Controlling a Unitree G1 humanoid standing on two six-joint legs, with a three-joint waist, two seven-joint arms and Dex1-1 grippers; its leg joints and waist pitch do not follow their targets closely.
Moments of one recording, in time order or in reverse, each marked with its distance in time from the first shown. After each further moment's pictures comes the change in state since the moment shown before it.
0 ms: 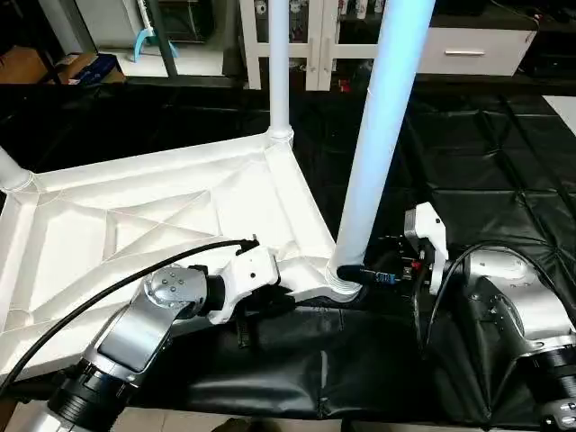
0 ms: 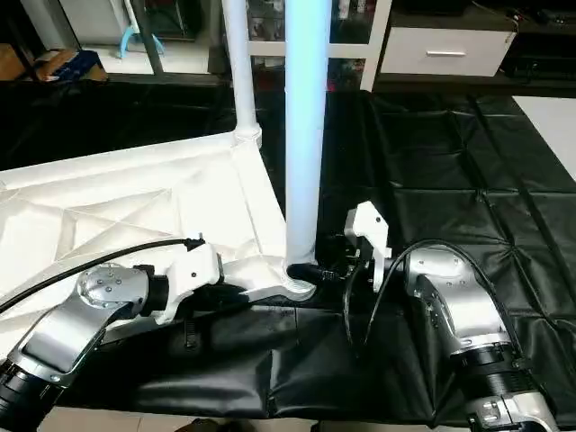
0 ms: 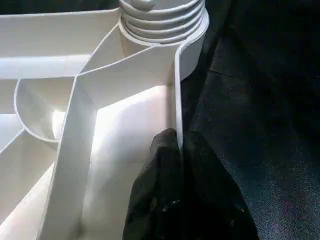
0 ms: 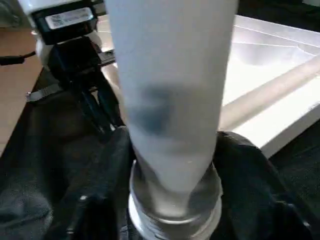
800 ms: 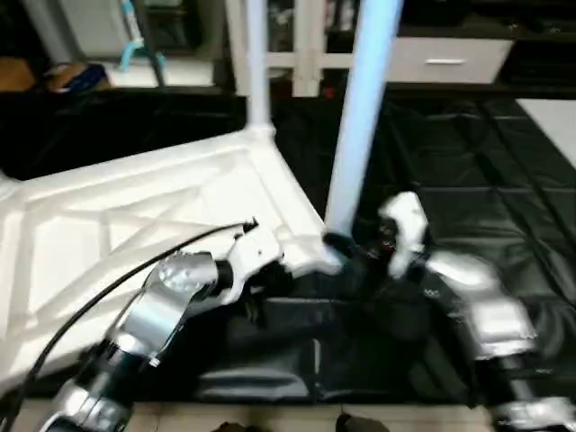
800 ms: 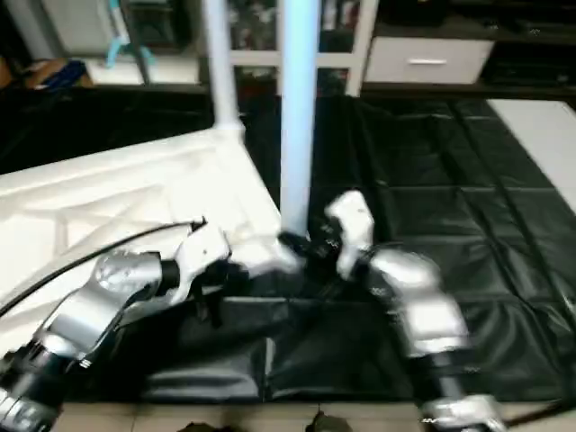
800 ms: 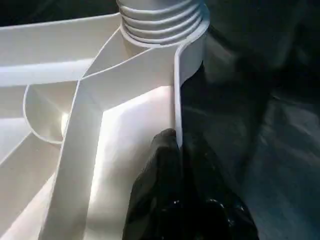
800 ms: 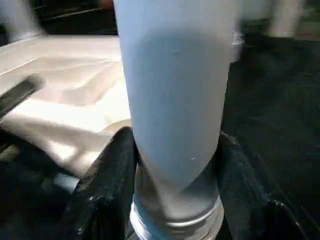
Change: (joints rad) left arm -0.137 -0.137 0.018 0.205 0.083 0.047 0.209; right arm -0.007 0.308 -0.065 0.053 -0.112 0.019 -0.630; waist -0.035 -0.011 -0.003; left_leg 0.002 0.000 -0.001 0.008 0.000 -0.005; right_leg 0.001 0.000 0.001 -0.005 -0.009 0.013
